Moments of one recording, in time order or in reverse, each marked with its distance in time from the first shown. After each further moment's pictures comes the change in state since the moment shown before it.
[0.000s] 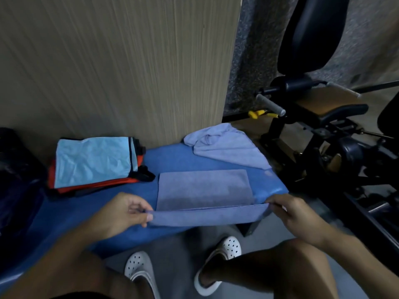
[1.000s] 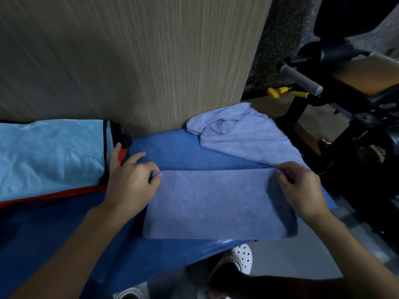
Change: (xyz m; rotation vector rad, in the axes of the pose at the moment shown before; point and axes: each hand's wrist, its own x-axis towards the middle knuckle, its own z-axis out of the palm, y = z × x) left_hand 0.167 -0.054 0.016 0.858 0.512 0.236; right_hand 0.143 0.042 0.079 0.091 0.396 0.369
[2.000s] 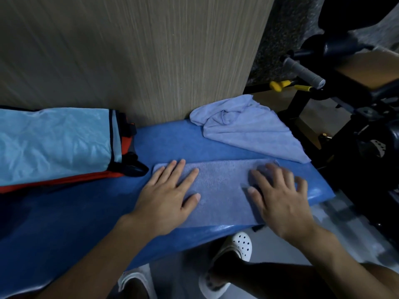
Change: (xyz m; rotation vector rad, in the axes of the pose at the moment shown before) left_hand -0.045 0.049 0.016 0.094 -0.374 0.183; right_hand -0.062 -0.019 0.013 -0.768 -0.210 -0.332
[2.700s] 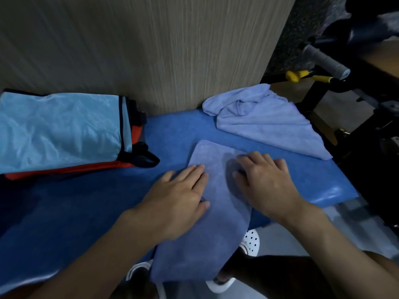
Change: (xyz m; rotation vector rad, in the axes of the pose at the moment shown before) left_hand -0.015 0.004 -0.024 0.066 -0.070 0.157; right_hand 0.042 -0.055 -0.016 0.169 -0.070 -0.151
